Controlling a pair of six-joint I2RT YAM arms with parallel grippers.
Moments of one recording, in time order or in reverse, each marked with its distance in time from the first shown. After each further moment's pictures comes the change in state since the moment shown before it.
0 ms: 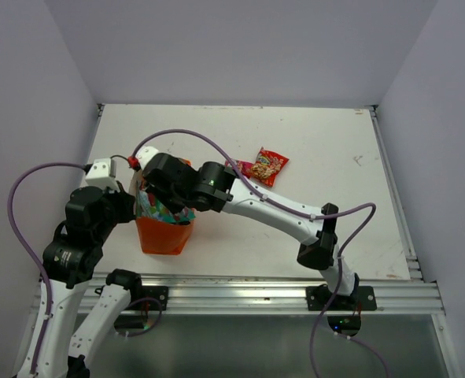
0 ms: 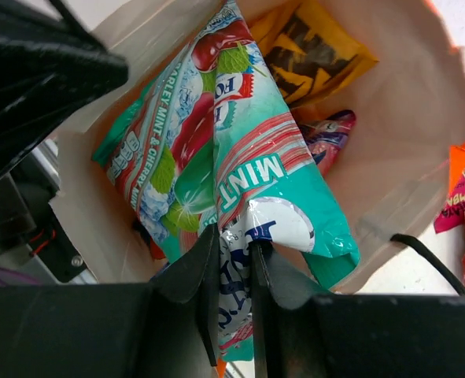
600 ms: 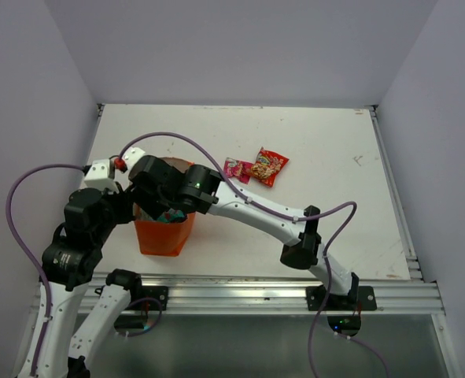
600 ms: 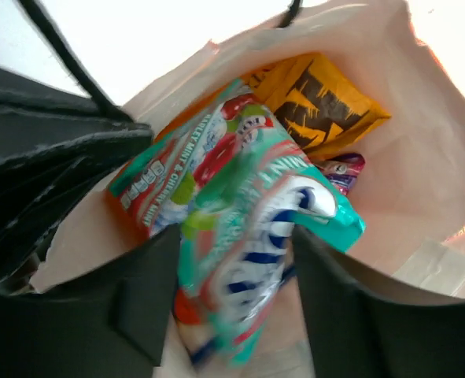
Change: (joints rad) left arm 0.000 -0.011 0.000 -0.001 -0.008 0.001; right arm 0.031 0.142 0.196 -0.026 0.031 -0.016
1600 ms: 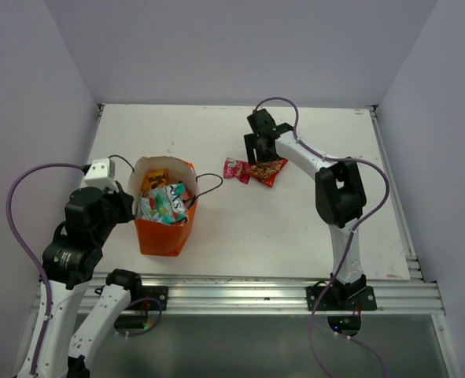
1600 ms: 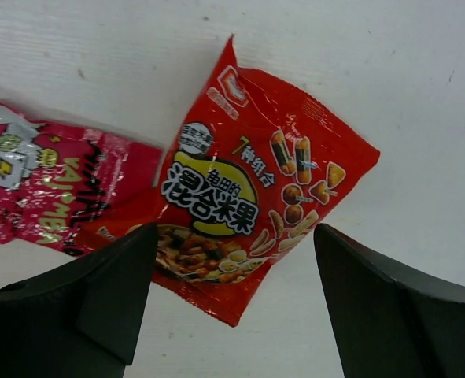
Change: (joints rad) left arm 0.000 0.005 -0.002 0.002 -0.012 0.000; right arm -0.771 -0.101 -0.773 0.371 -0.013 0.083
